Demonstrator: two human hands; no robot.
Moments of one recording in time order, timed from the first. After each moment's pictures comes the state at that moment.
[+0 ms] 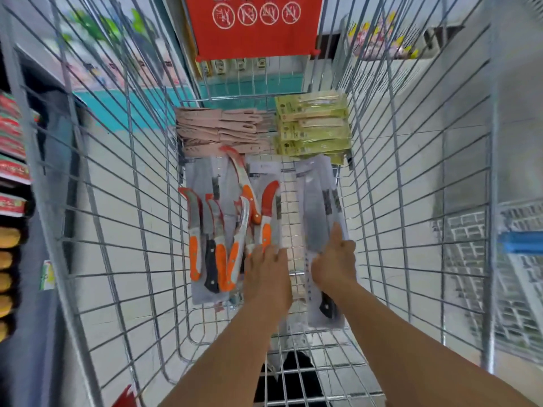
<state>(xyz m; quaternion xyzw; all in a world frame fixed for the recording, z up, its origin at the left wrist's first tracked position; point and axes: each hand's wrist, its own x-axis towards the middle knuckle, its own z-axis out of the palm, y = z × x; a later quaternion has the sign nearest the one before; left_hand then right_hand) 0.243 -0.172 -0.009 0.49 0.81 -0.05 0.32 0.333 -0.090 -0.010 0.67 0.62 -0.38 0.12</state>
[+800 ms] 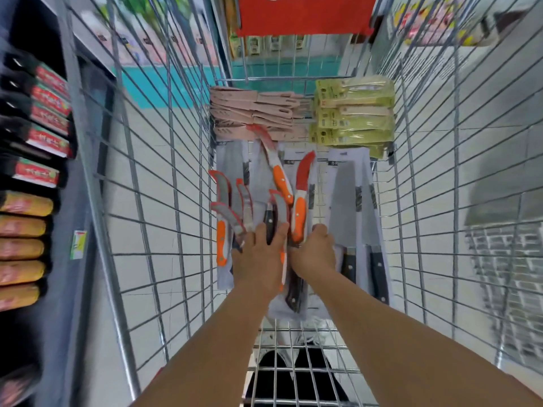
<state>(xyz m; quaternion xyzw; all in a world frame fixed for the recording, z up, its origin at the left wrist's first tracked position) 0.189 -0.193 -0.015 0.44 0.84 -0.09 0.31 0.260 -0.122 -0.027 0.65 0.61 -0.45 0.10</state>
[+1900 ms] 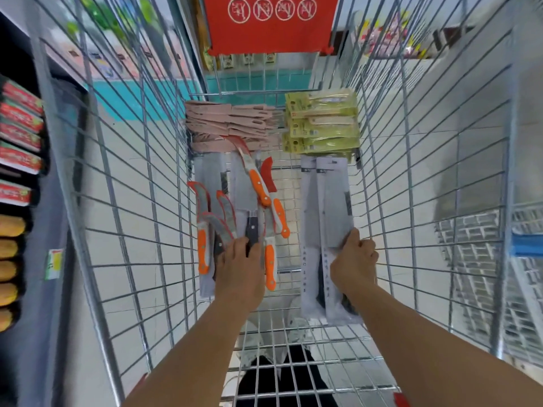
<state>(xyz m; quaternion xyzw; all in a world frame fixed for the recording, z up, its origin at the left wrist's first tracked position) 0.195 -0.203 -0.014 0.47 0.84 -0.04 0.27 0.345 -0.087 -0.009 0.69 0.63 -0.31 0.16</state>
